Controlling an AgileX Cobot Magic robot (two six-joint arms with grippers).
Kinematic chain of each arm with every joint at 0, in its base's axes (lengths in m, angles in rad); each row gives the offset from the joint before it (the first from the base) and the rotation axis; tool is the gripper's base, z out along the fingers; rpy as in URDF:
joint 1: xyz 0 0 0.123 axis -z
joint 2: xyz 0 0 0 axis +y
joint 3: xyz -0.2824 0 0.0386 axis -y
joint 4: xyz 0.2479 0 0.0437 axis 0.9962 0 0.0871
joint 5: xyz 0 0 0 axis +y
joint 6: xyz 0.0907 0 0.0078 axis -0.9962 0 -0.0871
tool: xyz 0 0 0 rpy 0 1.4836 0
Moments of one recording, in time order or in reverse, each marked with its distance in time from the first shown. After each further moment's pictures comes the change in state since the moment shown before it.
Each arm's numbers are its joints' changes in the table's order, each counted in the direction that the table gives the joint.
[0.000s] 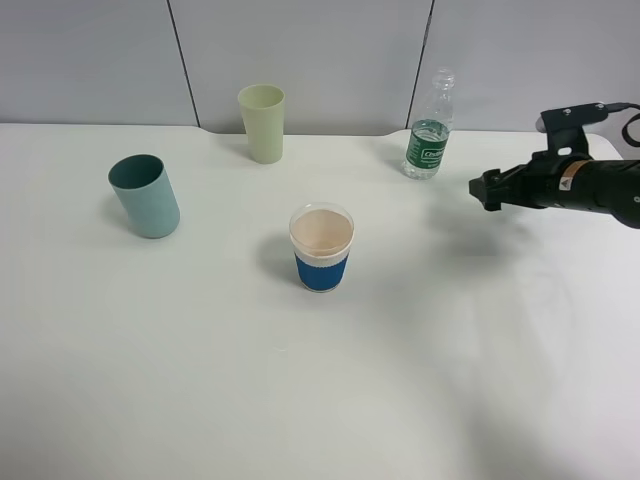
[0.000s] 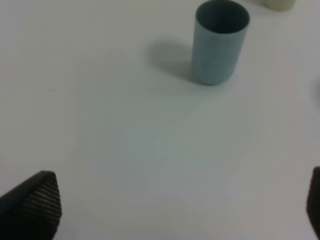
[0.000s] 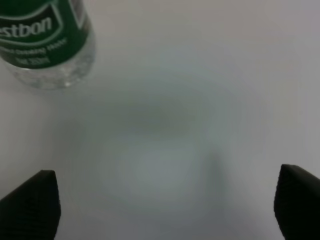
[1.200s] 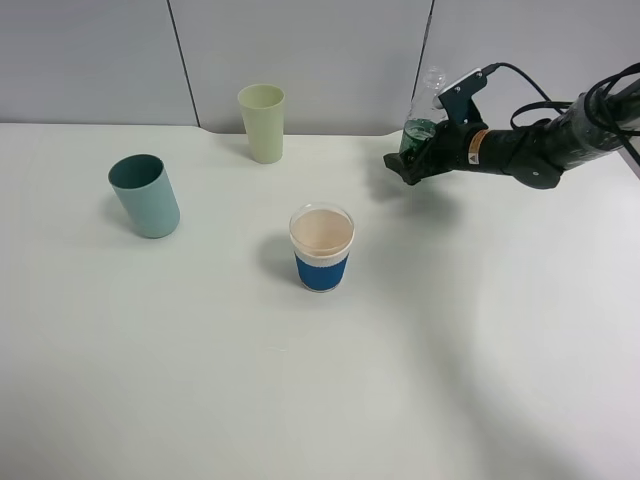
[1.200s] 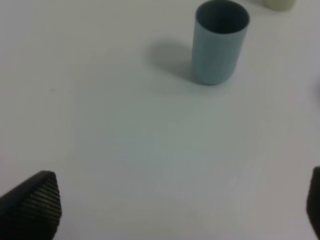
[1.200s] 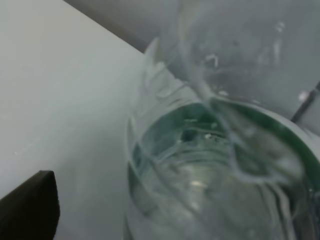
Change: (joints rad) left arm 0.000 0.000 0.000 0.000 0.000 0.000; right arm -0.155 0.298 0.438 -0.310 -0.108 -0.083
